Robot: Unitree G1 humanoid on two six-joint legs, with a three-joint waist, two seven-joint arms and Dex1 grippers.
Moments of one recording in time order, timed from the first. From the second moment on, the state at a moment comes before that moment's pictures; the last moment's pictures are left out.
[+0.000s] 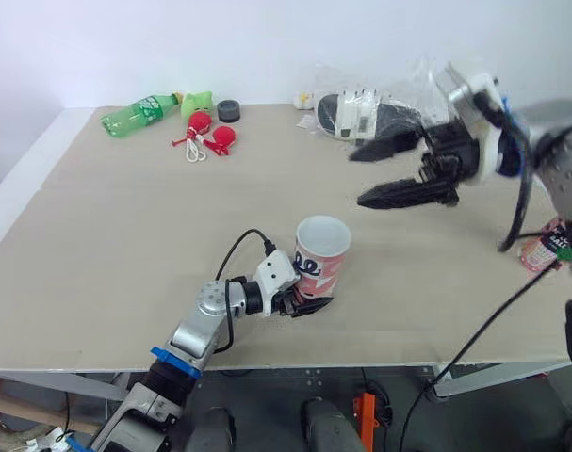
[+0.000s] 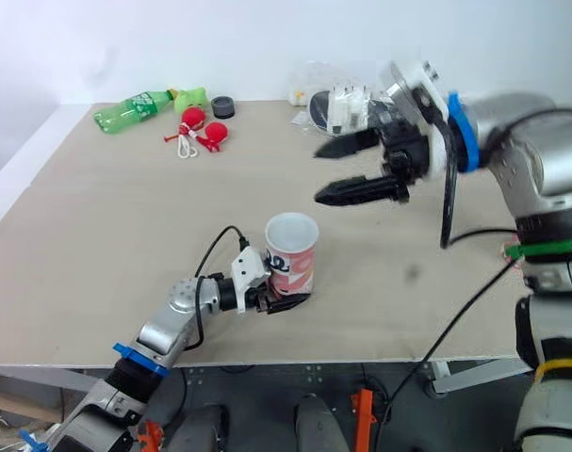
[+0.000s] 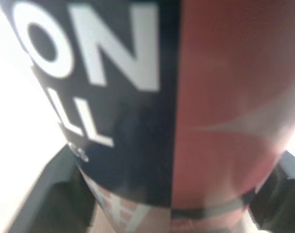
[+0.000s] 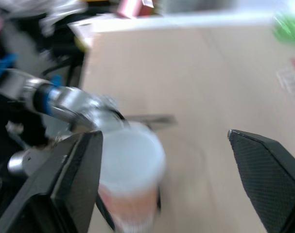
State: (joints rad) left arm -0.40 0.18 -0.33 0.16 -0.16 0.09 -0.85; right arm -1.00 -0.99 0.19 0.17 0.69 0.71 1.39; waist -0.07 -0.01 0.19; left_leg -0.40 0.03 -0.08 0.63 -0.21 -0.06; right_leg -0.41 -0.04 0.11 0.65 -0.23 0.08
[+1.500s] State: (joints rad) left arm -0.24 0.49 -0.13 0.06 -0.31 0.11 -1.04; right arm -0.33 -0.51 0.15 0.00 0.36 0.32 1.04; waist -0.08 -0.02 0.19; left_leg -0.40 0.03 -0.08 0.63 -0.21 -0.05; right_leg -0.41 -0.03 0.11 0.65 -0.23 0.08
